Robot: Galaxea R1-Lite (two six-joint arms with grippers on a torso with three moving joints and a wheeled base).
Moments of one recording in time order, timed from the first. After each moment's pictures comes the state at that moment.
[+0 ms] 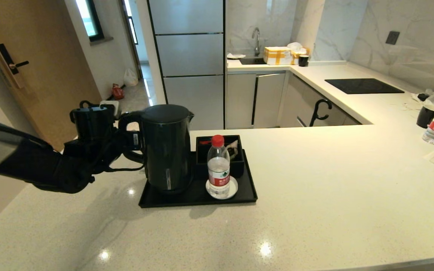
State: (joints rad) left arm -0.16 1.98 -1.03 -0.76 0.25 0.03; right arm 0.00 0.00 0.00 0.00 -0.01 0.00
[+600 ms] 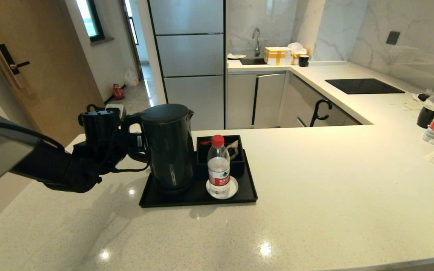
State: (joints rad) left arm -0.16 2.04 -1.06 -0.76 0.25 0.03; right arm 0.00 0.00 0.00 0.00 -0.01 0.00
